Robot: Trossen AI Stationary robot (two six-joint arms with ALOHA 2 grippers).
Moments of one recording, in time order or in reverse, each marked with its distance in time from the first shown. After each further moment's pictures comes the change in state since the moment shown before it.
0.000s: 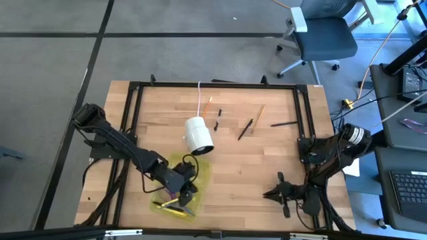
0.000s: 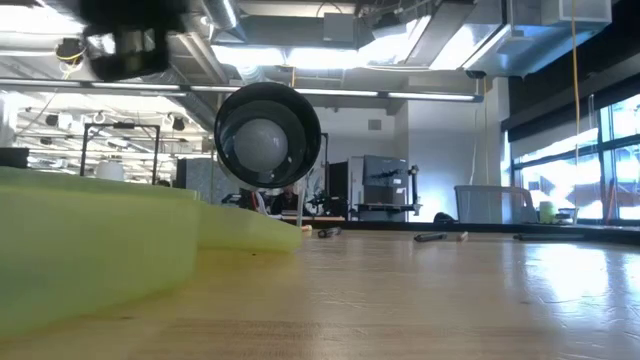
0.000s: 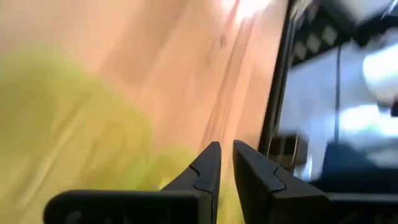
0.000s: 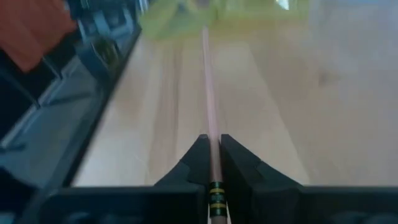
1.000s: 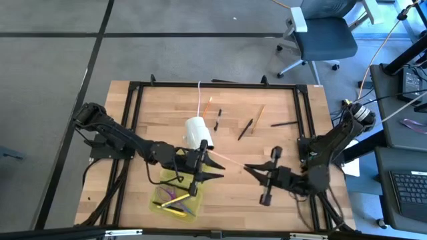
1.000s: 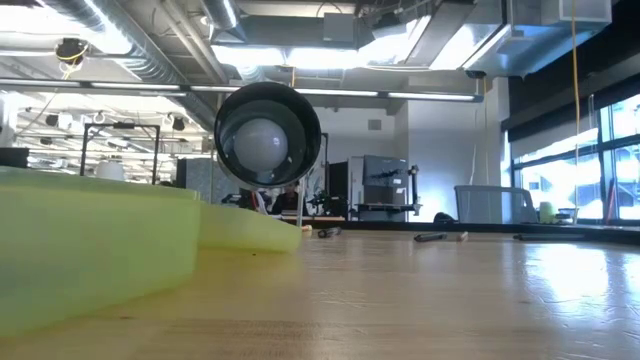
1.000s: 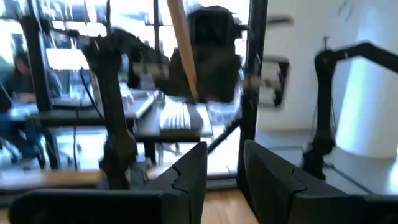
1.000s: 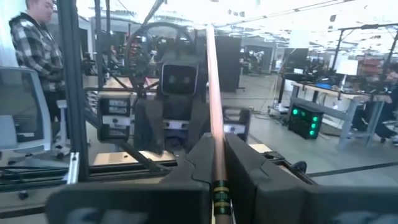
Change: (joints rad) left arm 0.147 0.002 -0.001 0.882 -0.024 1.011; right arm -0.366 -0.284 0.617 0.004 0.115 -1.132
